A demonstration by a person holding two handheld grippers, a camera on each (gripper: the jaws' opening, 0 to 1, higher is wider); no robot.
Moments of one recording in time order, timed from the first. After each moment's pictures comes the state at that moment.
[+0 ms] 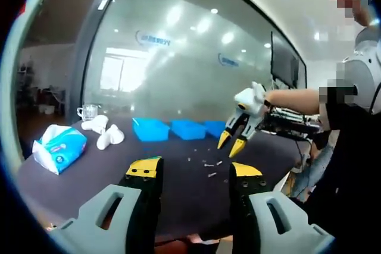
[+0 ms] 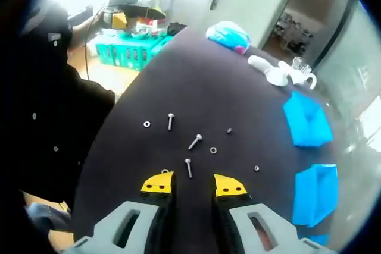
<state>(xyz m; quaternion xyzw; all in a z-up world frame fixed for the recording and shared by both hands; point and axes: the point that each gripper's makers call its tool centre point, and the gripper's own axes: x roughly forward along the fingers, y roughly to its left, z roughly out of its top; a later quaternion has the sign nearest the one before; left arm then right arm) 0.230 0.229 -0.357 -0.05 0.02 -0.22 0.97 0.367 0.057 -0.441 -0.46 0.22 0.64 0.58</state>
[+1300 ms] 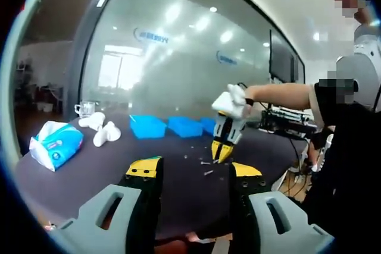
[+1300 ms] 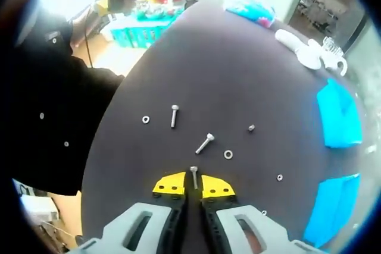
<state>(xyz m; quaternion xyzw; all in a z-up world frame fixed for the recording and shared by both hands) 0.230 0.223 -0.363 -0.05 0.02 -0.23 0.97 0.360 0.067 -0.474 -0.48 0.31 0.66 0.49</state>
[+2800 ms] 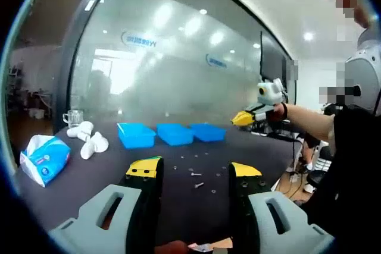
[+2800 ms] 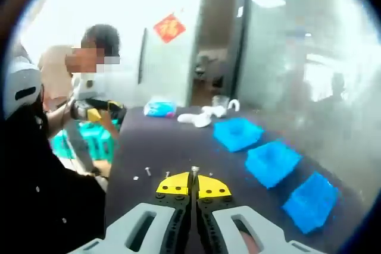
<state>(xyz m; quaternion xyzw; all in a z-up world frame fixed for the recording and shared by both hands) 0.242 0.199 -0.342 -0.04 0.01 -0.26 0.96 0.381 -0.043 -0.324 -0.16 0.09 0.49 0.85</state>
